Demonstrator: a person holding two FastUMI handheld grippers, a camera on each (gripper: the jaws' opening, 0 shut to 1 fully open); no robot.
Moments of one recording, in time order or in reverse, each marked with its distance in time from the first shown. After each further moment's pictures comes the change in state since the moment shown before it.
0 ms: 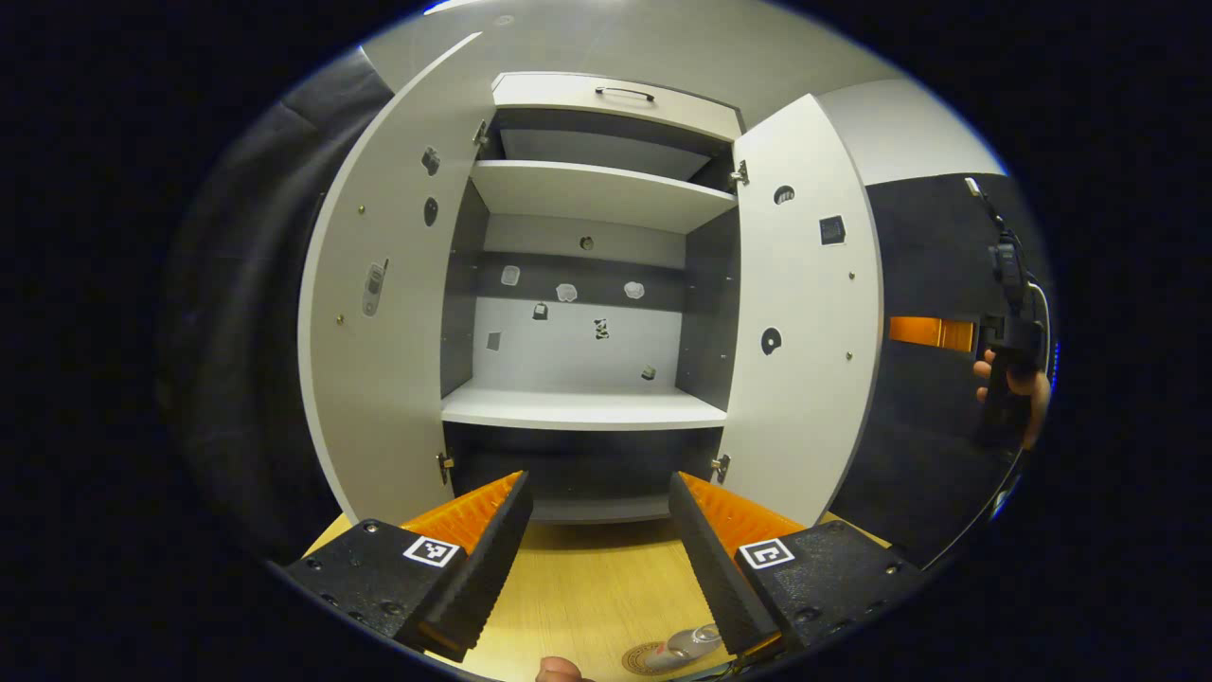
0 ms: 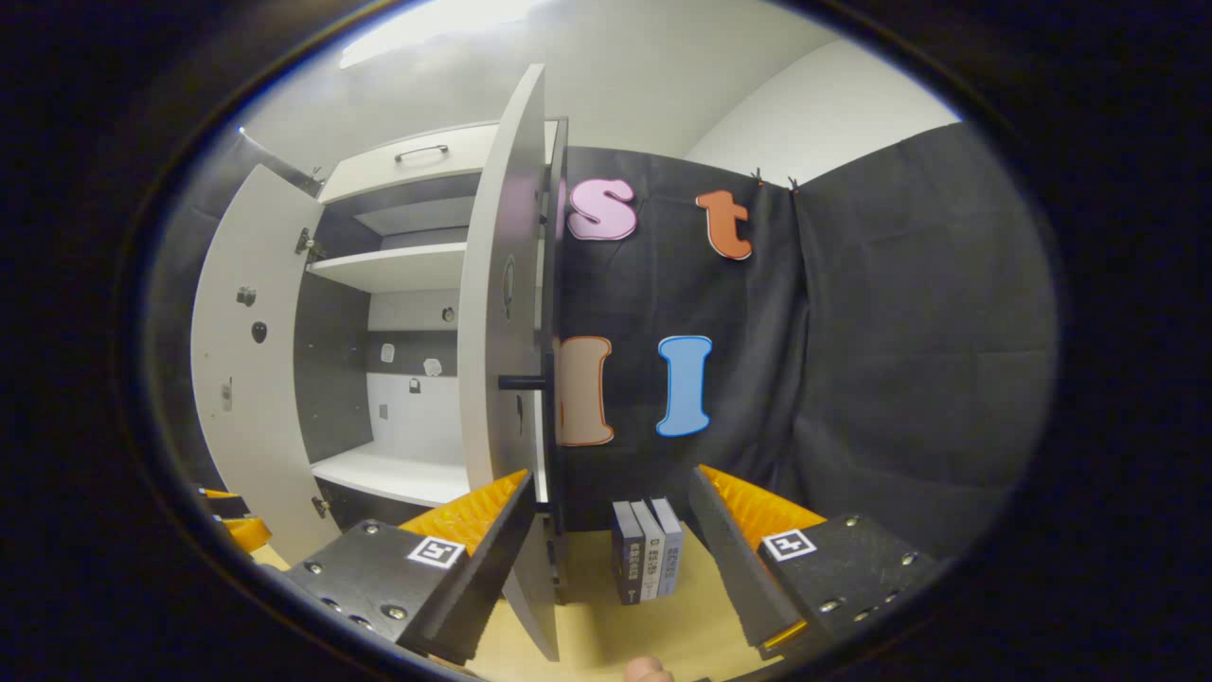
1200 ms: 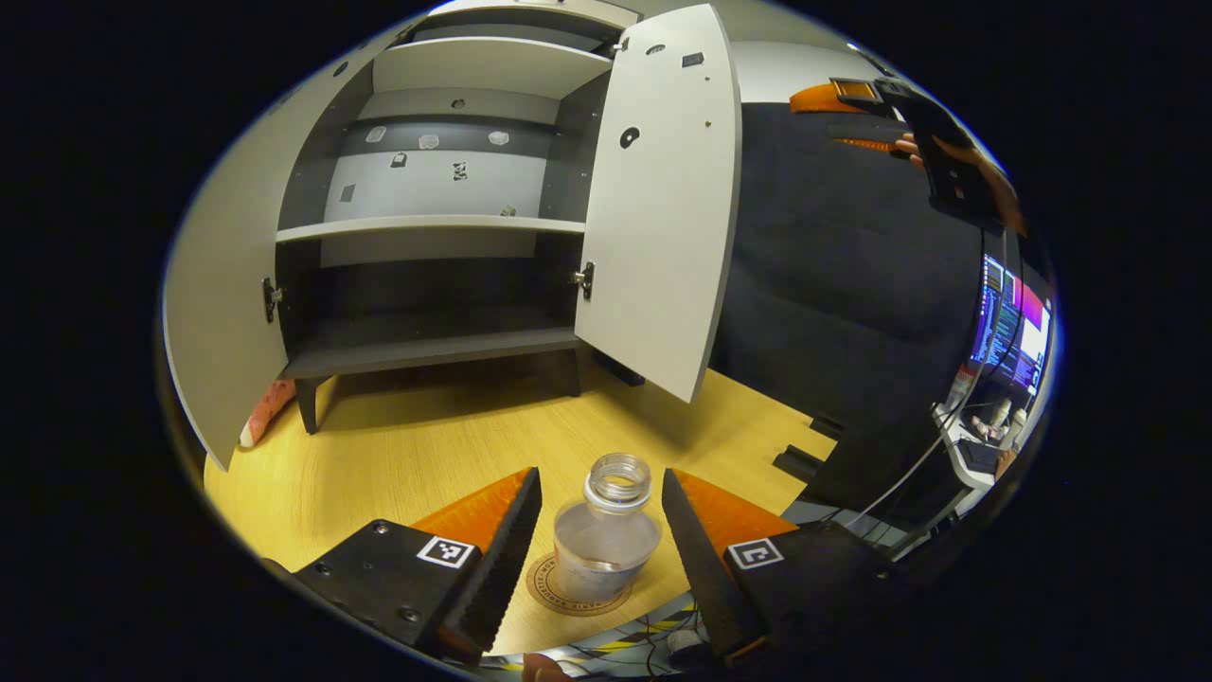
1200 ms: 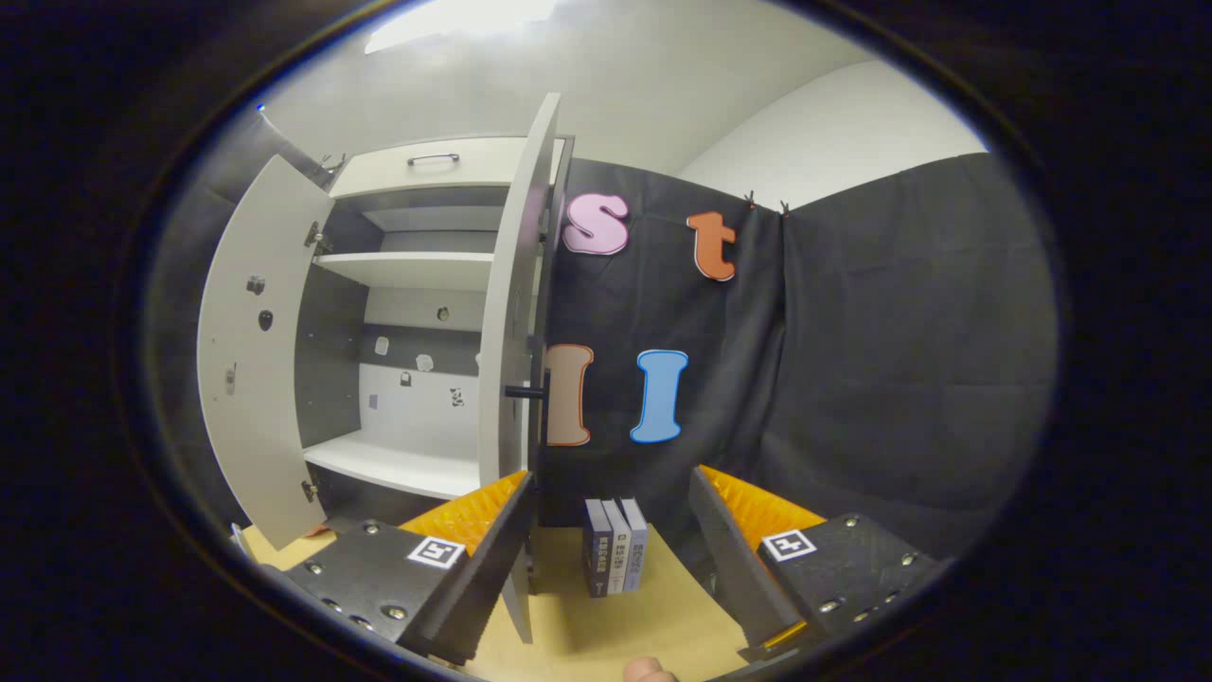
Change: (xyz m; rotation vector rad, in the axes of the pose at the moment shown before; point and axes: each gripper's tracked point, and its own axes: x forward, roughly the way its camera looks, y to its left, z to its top) left arm -0.027 -0.102 -0.225 0.033 0.315 -0.445; right arm -0.051 -0.016 0.019 -0.071 -0.018 -0.063
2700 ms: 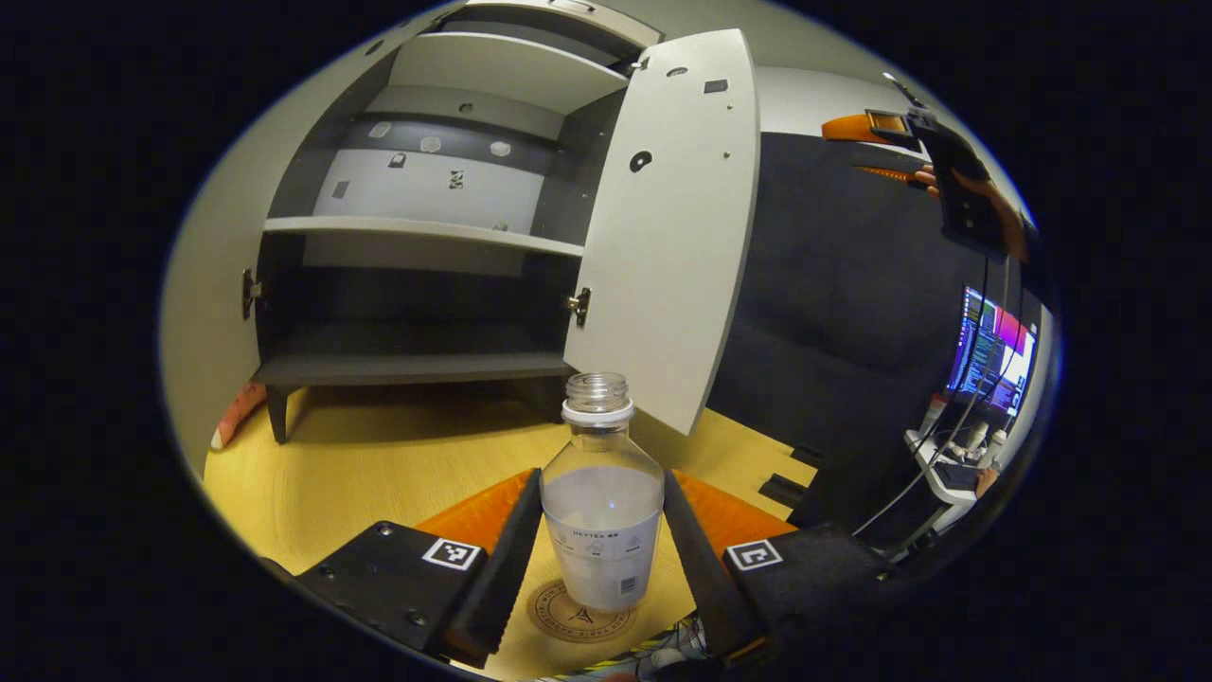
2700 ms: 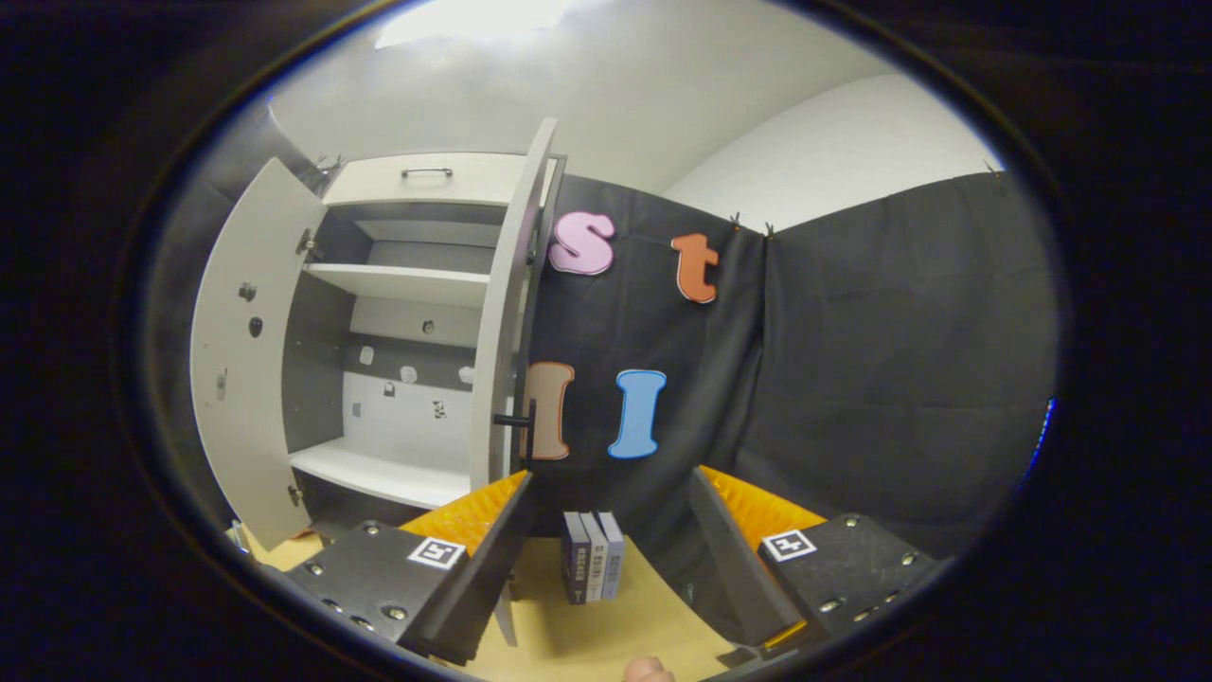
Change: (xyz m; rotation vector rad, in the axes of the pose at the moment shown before) left arm 0.023 0.019 -0.008 -0.063 -0.061 -0.080; right arm -0.017 -0.007 0.033 -0.049 -0.047 -0.061
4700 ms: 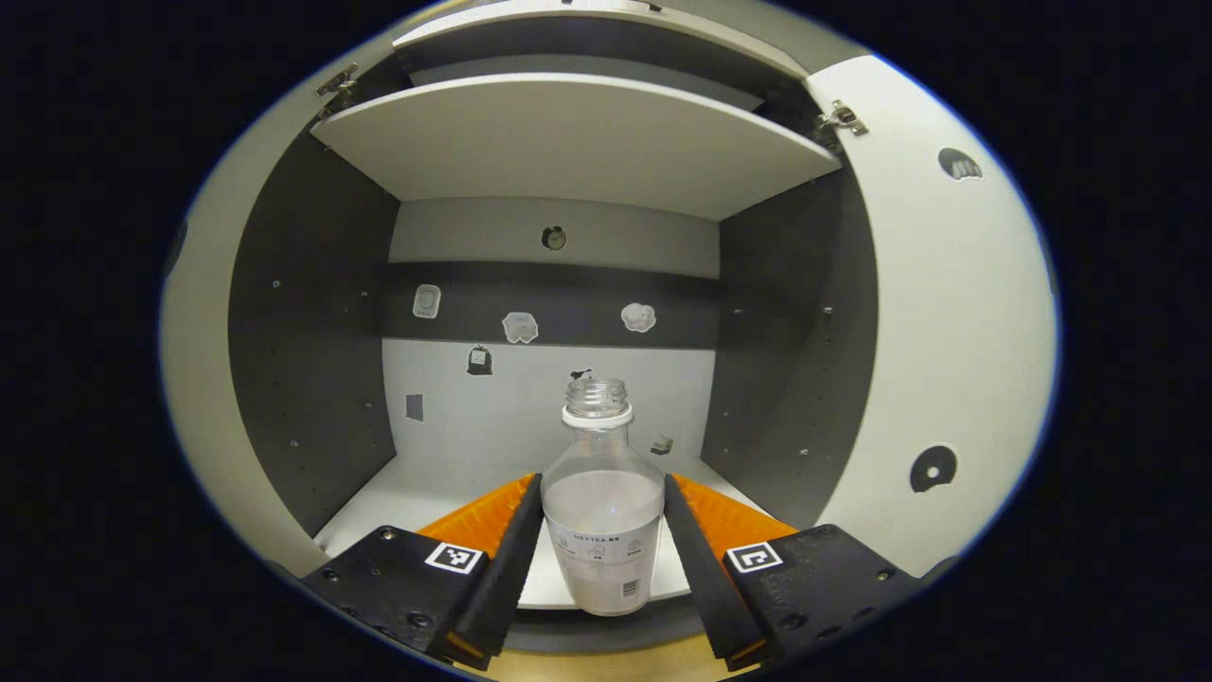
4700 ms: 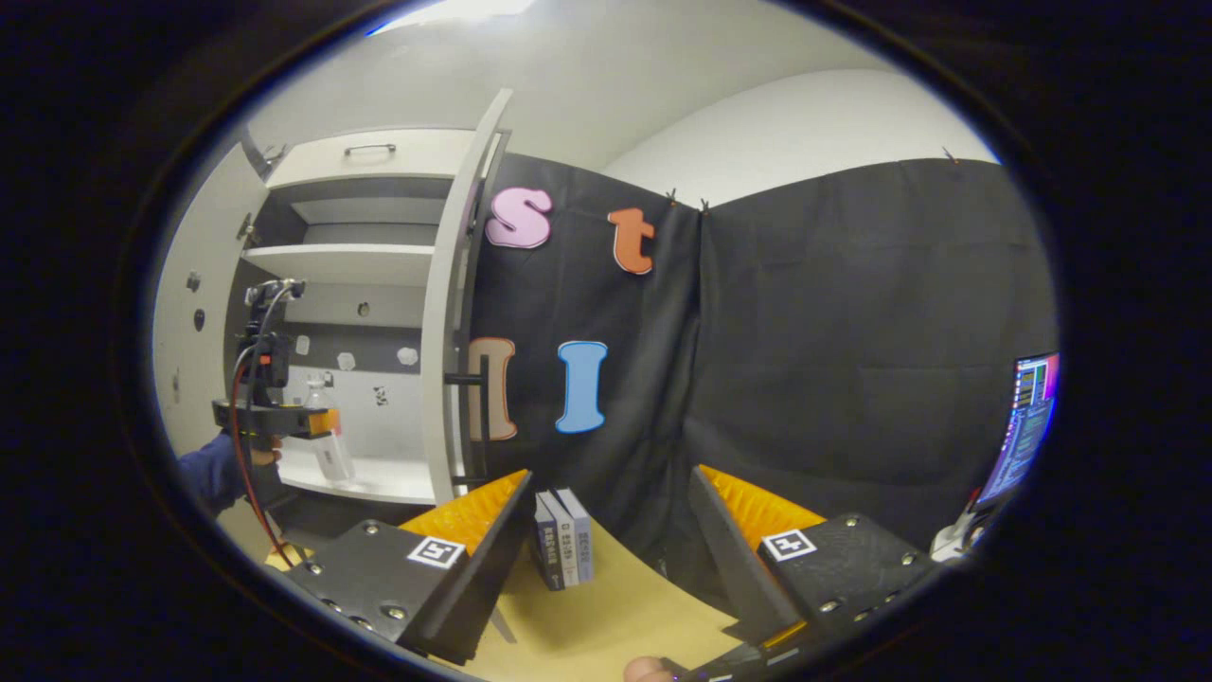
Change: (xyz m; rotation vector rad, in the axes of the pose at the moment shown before) left arm 0.123 0.153 0.388 0.076 -0.248 0.447; right arm -0.008 -0.004 -0.040 0.052 0.062 -0.225
